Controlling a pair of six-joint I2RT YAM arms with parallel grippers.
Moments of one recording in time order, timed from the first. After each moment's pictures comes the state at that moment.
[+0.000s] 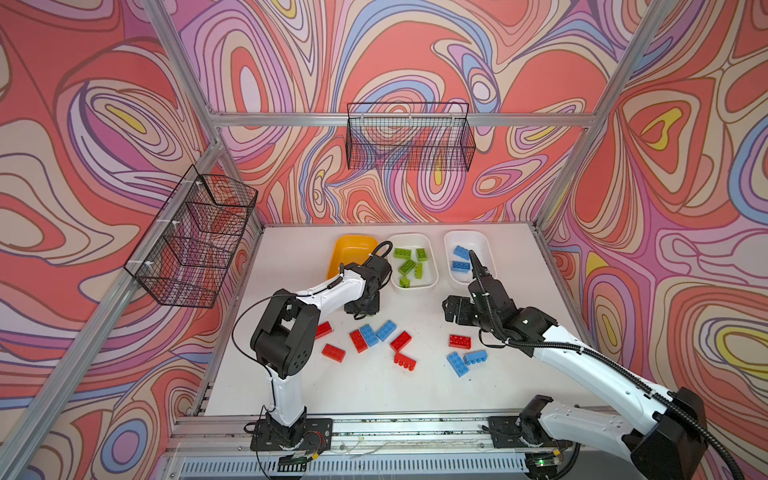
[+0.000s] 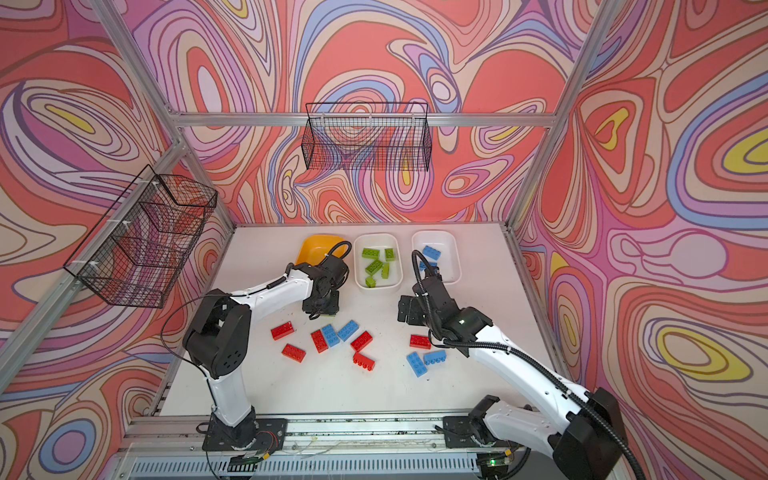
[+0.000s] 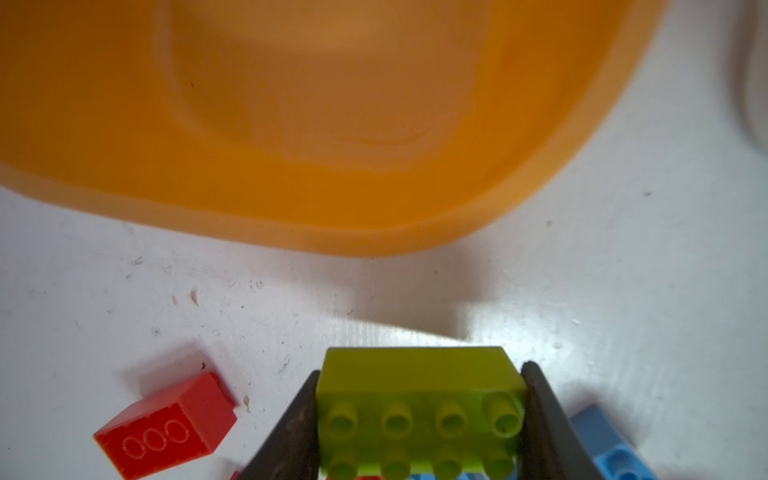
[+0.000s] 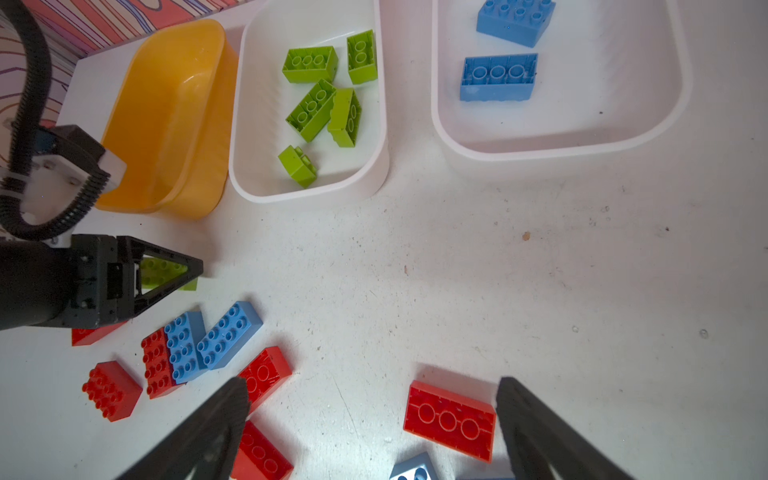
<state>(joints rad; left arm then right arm) -0.56 1.87 1.37 -0.88 -0.24 -0.58 0.62 1.11 0.87 -0.56 0.19 0.62</state>
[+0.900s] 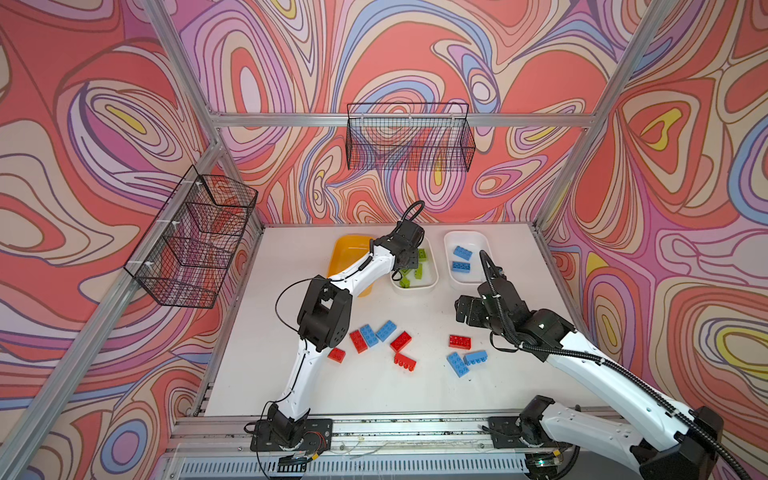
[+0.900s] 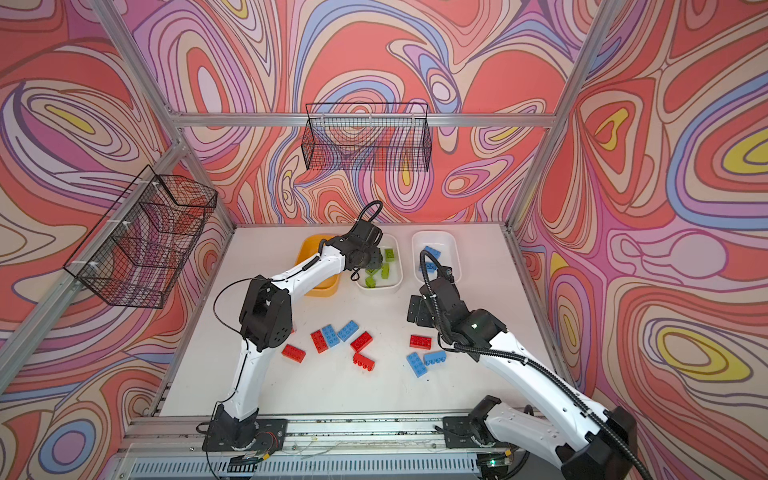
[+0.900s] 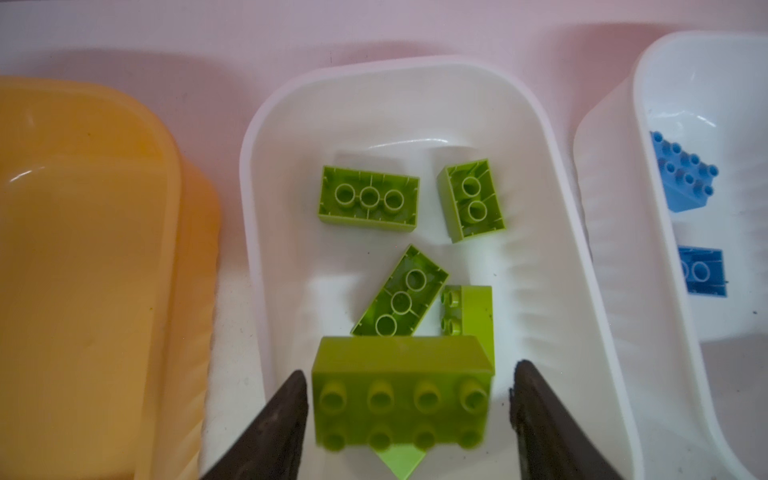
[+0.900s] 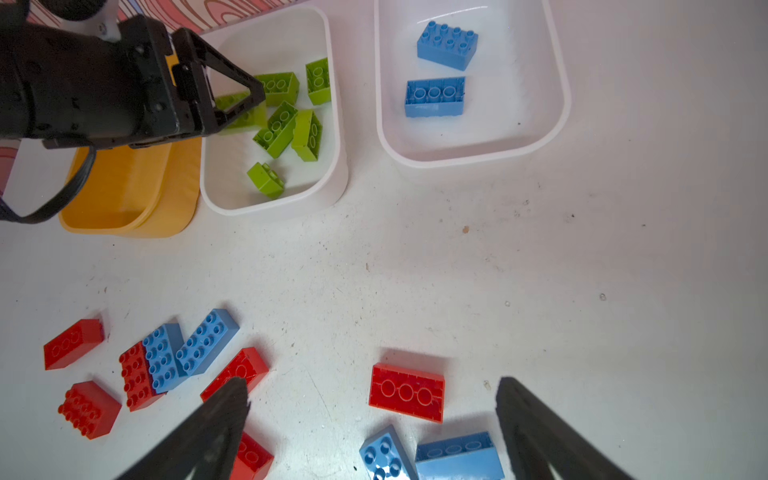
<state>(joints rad) -0.61 2.28 2.03 -0.68 -0.22 -0.50 0.62 1.03 0.93 -0.72 0.29 0.65</state>
